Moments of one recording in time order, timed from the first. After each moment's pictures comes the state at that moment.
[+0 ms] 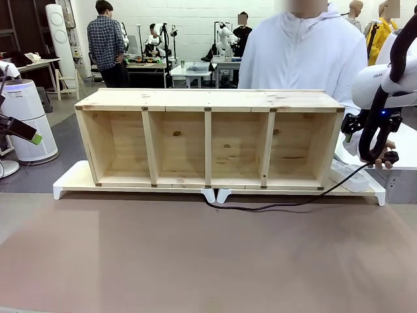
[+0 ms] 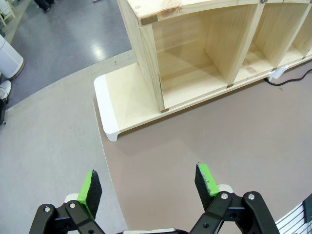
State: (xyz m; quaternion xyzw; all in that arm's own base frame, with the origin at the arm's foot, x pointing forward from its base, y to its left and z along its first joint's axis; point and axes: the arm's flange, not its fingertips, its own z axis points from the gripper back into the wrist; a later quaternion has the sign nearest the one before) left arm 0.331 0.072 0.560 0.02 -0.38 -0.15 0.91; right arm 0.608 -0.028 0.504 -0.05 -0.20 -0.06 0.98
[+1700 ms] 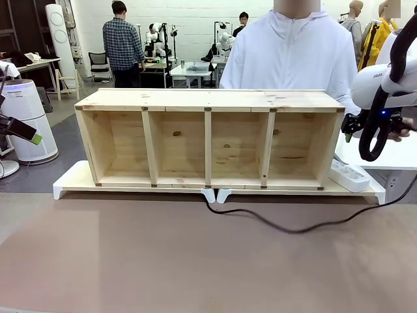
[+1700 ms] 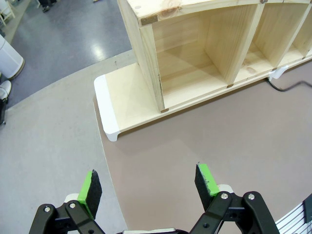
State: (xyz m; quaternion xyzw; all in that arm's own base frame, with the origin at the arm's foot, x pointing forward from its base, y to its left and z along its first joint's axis) left arm 0.331 0.072 0.560 0.02 -0.38 -0.15 0.91; right arm 0.608 -0.028 0.504 -0.05 -0.20 -0.06 0.98
